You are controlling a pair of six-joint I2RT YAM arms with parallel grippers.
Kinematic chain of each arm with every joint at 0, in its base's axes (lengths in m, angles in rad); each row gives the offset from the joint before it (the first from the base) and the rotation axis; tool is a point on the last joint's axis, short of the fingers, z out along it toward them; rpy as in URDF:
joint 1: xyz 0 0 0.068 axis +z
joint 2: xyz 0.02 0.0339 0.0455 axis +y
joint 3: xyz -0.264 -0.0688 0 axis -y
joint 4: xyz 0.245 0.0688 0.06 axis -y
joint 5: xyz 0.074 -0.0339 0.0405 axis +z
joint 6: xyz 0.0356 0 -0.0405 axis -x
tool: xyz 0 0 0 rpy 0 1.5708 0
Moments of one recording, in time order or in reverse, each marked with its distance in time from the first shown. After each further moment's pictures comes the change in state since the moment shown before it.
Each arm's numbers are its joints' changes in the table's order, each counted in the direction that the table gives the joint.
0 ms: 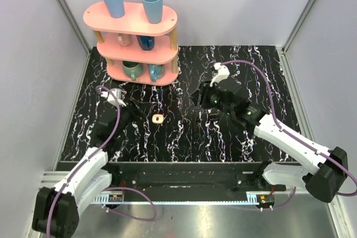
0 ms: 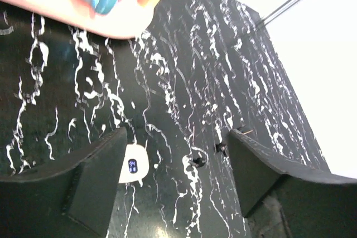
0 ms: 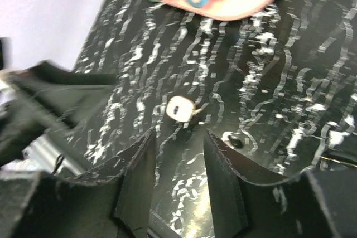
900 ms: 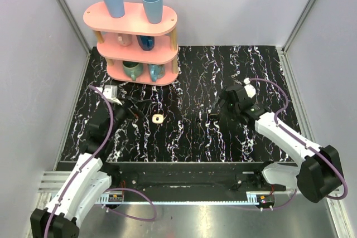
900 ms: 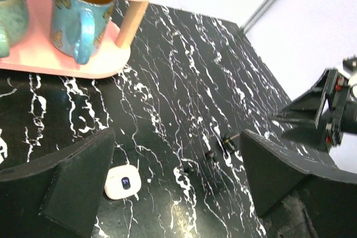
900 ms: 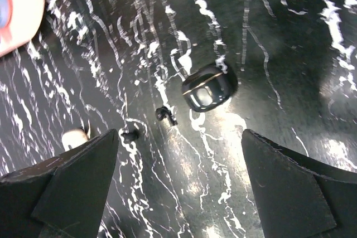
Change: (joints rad) left arm 0.000 -0.216 0.148 -0.215 -0.069 -0.159; right arm -0.286 0.031 -0.190 -0.274 -0.129 -0.388
